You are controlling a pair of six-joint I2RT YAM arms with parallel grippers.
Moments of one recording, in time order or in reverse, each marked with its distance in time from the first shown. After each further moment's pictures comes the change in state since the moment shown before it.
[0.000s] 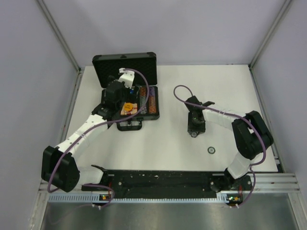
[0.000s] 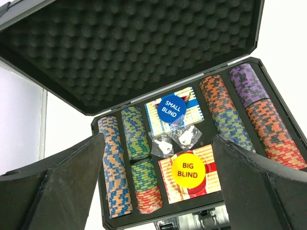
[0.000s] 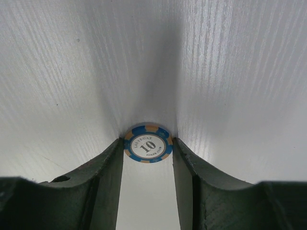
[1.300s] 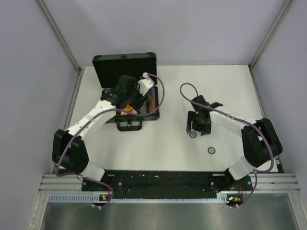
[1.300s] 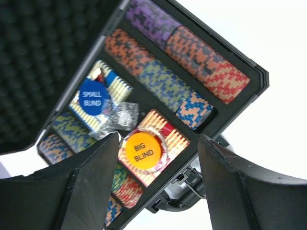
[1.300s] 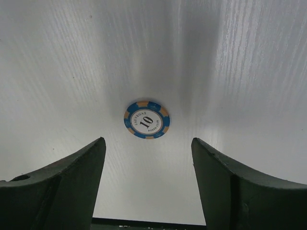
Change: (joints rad) left arm -0.024 0.252 0.283 -0.483 0.357 0.258; right arm -0.073 -0.137 -0.049 -0.003 -0.123 0.022
